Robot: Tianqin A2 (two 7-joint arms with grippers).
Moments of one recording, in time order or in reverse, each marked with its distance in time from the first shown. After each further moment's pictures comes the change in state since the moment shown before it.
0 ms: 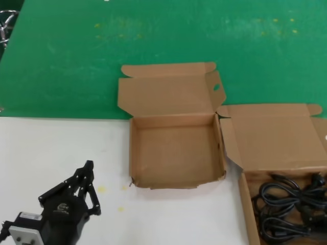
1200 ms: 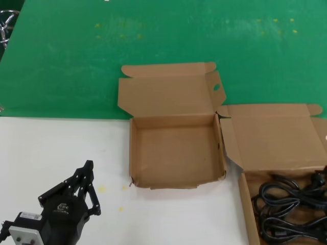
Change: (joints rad) left arm 0.000 0.000 0.000 0.000 0.000 0.000 0.000; right arm 0.461 -0.055 -0.039 -0.270 -0.843 -0.860 0.199
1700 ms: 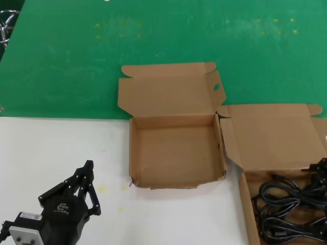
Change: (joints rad) left arm 0.000 0.000 0.000 0.000 0.000 0.000 0.000; right arm 0.060 -0.142 0.070 -0.088 -0.157 -0.152 -0.119
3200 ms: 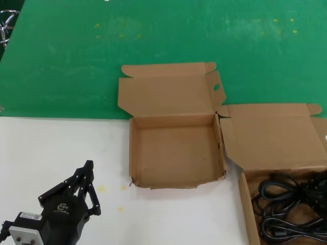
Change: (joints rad) left arm 0.000 0.000 0.000 0.000 0.000 0.000 0.000; right arm 0.000 -0.164 0.107 -0.198 -0.099 0.010 -0.144
